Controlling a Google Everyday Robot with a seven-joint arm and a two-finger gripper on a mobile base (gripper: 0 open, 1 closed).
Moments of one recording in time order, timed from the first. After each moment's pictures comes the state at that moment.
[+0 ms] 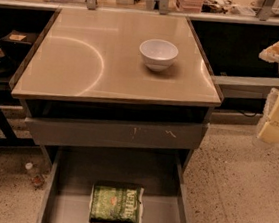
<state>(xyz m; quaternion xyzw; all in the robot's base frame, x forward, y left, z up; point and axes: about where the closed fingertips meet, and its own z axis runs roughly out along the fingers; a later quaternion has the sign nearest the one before) 0.438 -0.217 0.976 -0.60 0.78 -0.03 0.16</state>
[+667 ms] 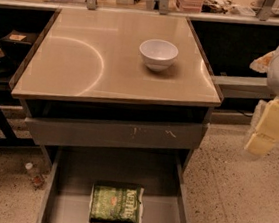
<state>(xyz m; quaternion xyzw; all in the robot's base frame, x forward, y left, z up) 0.429 -0.202 0.960 -0.60 0.78 -0.02 0.16</state>
